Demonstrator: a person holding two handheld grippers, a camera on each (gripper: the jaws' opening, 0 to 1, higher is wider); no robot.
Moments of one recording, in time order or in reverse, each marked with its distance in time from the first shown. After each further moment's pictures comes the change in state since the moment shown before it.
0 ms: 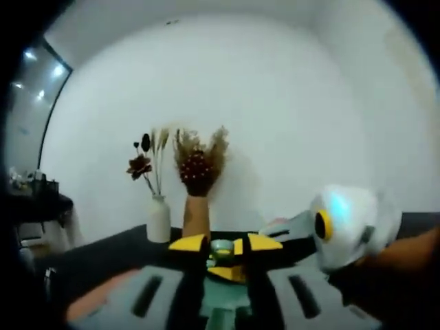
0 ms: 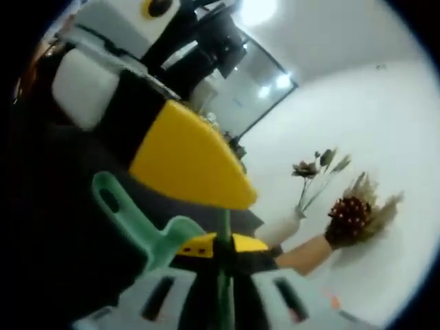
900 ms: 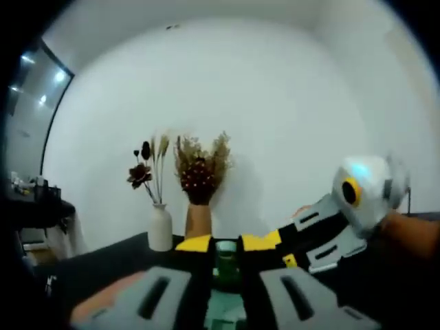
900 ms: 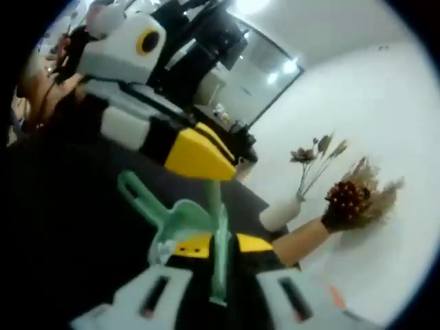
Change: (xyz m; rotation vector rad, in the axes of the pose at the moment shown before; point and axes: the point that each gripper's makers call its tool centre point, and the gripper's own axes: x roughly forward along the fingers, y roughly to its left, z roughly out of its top) left arm 0.008 -0.003 0.013 0.018 -0.033 0.017; right arm -0.060 -0.003 -0.009 0.116 0.092 0.154
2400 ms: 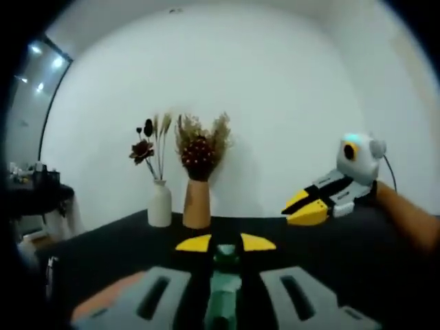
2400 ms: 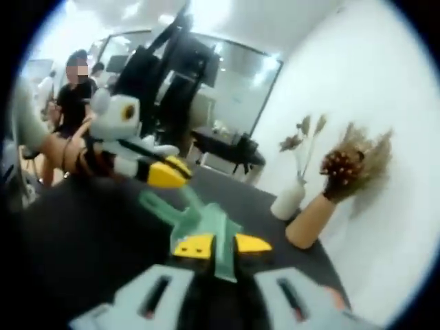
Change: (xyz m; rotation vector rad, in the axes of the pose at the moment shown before) left arm -0.023 0.003 -0.029 -0.037 0.129 -0.018; right arm -0.051 -0.014 -0.009 0.249 -0.098 0.038
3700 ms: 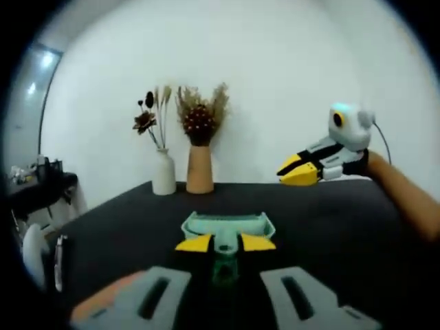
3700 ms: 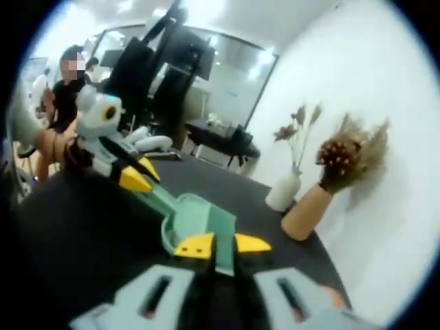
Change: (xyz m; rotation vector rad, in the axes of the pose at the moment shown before) left arm -0.027 0.007 -0.040 0.019 0.184 0.004; right arm 0.009 -0.014 -0.016 0.006 0.054 -0.031
